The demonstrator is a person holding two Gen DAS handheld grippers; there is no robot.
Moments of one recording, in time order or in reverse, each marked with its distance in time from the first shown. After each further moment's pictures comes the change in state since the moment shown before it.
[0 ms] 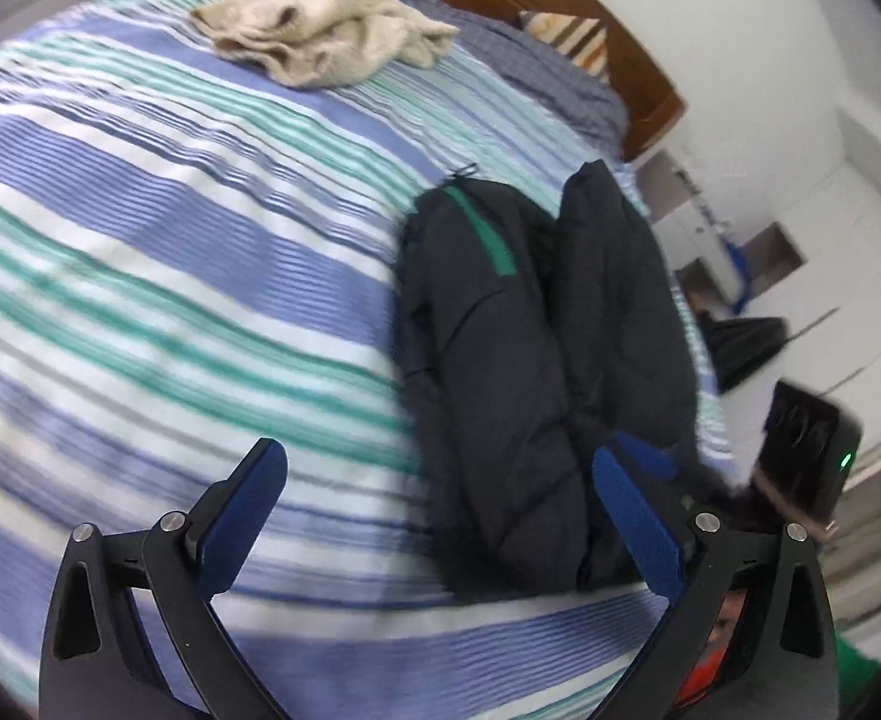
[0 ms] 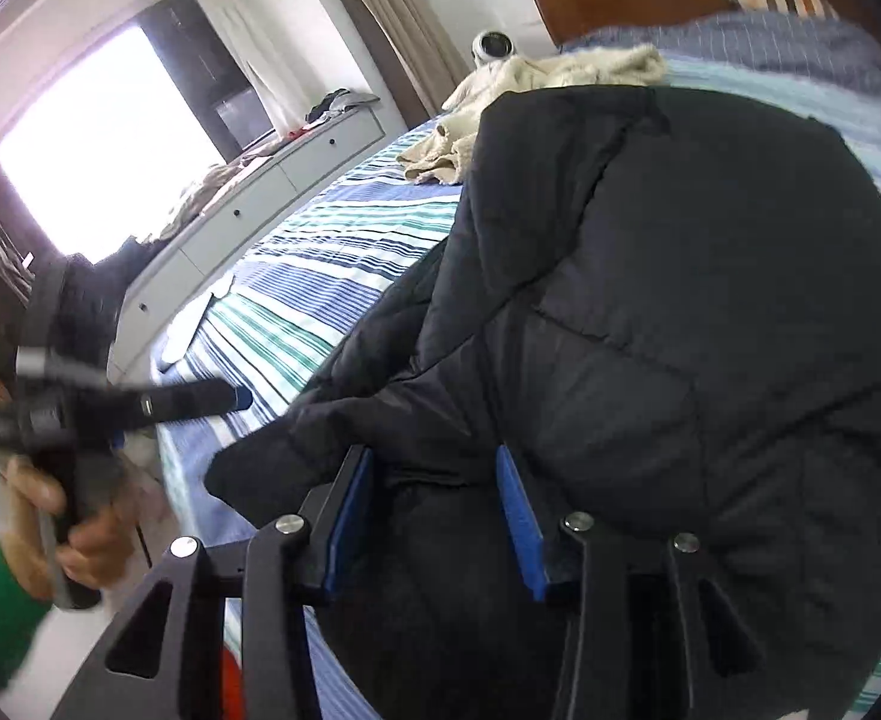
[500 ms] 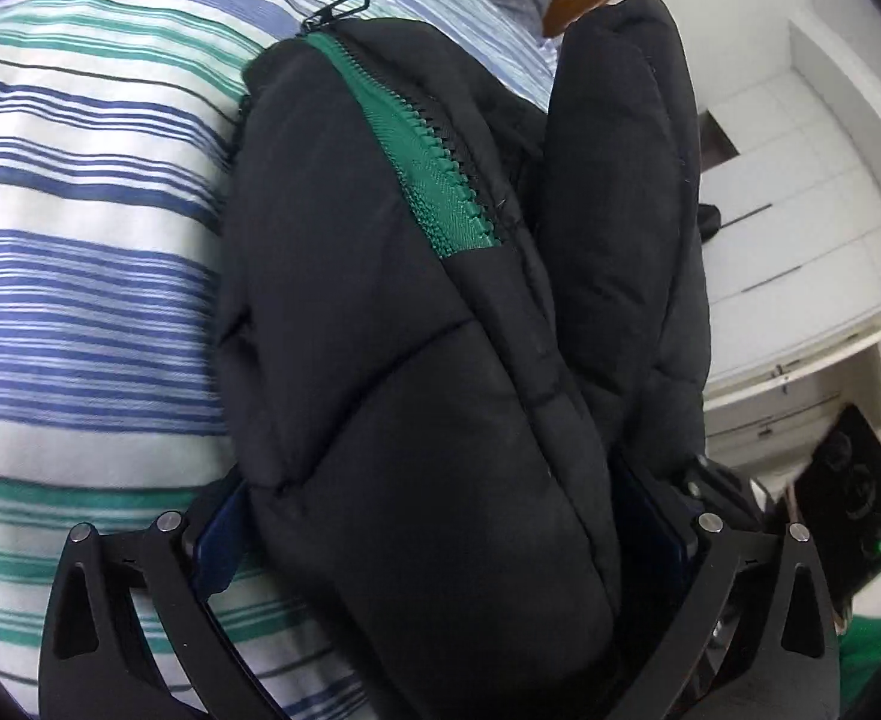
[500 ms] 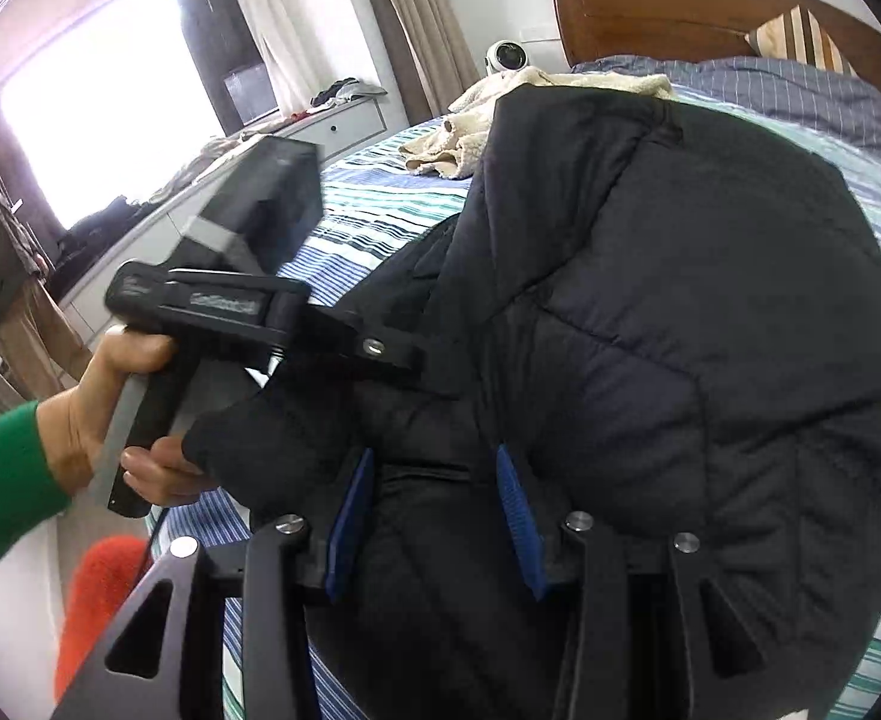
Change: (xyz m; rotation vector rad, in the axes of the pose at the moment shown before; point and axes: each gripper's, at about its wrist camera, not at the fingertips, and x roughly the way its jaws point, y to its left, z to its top) left arm 0.121 -0.025 0.032 0.112 0.317 -0.179; right arm -0.009 0.018 -0.015 -0.132 0.004 -0.105
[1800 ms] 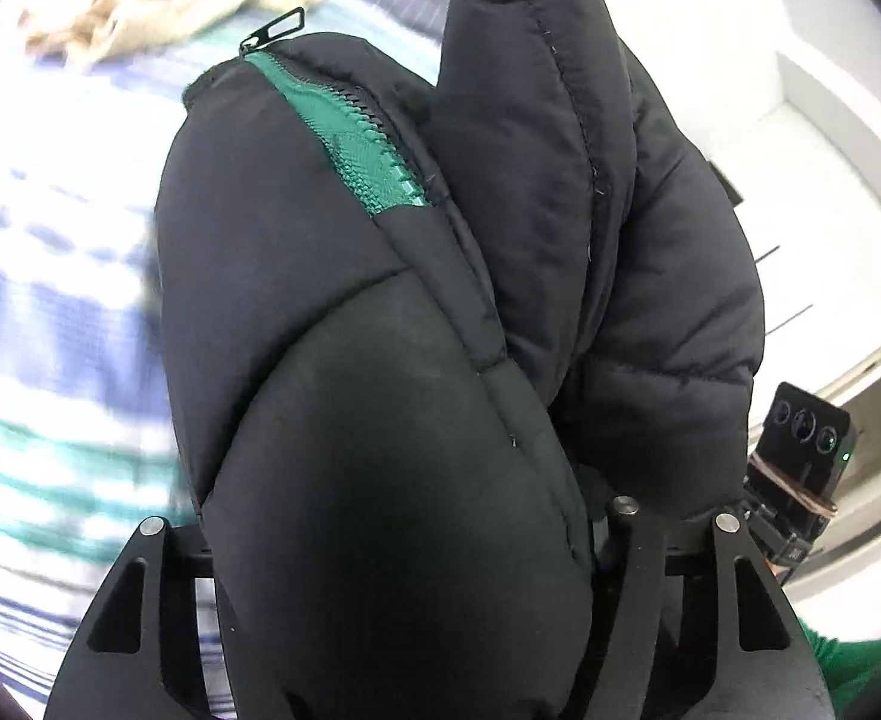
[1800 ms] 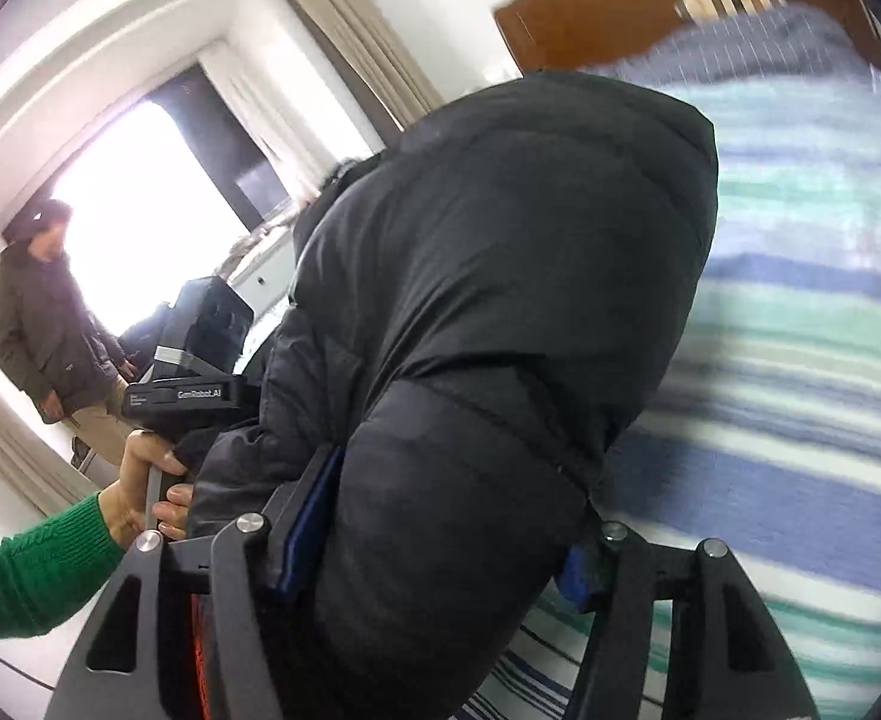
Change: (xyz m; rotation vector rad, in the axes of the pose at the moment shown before) left arm -0.008 -0.115 -0.027 0.032 -0.229 0.072; right arm -0.090 -0.100 -0.009 0.191 -0.198 0.209
